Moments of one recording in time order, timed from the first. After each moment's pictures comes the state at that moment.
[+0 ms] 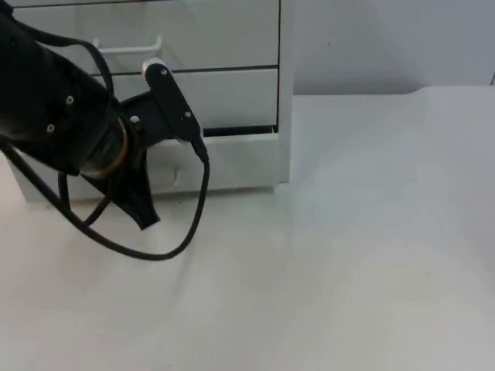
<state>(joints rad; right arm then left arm) 0.07 0.84 -0.71 0.06 0.75 0.00 -0.46 1.99 -0.94 1.73 0.43 -1.09</state>
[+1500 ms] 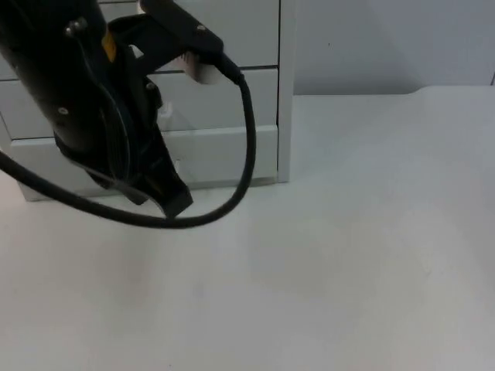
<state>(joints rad) 0.08 0.84 -0.70 0.06 0.74 0.00 -0.59 1.59 -1.02 0.13 0.79 0.16</state>
